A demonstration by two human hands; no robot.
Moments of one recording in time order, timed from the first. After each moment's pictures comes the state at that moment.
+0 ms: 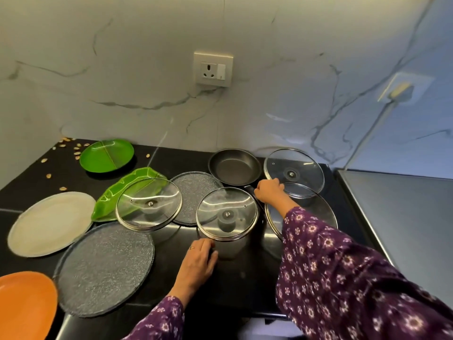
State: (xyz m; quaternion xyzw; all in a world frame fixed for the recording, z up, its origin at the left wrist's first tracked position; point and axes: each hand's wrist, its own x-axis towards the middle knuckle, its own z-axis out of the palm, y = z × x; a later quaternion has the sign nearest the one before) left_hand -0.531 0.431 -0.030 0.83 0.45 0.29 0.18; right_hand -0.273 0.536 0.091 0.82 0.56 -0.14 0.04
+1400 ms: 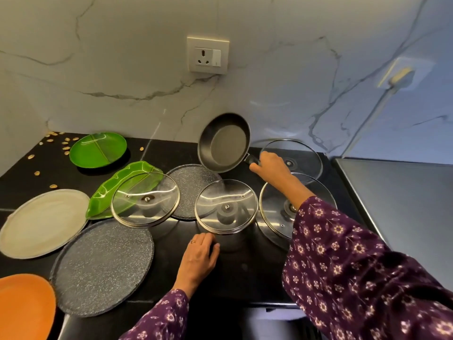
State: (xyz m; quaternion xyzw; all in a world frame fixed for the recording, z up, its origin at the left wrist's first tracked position) left_hand -0.530 0.433 -0.028 0.83 0.45 0.28 0.16; right_hand -0.288 0.519 0.159 0.77 0.62 -0.09 -0.12
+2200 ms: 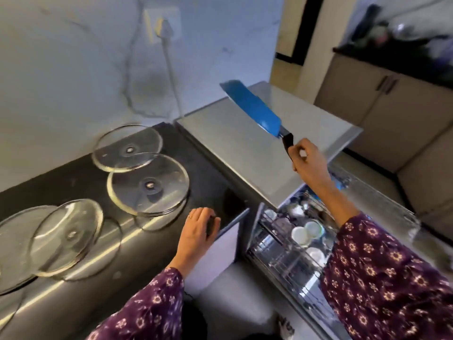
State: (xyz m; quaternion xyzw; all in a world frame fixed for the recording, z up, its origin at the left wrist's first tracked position) left_hand -0.284 0.281 0.026 0.93 0.11 0.26 0.24; right_hand -0.041 0.090 0.137 0.86 0.24 0.03 -0.45
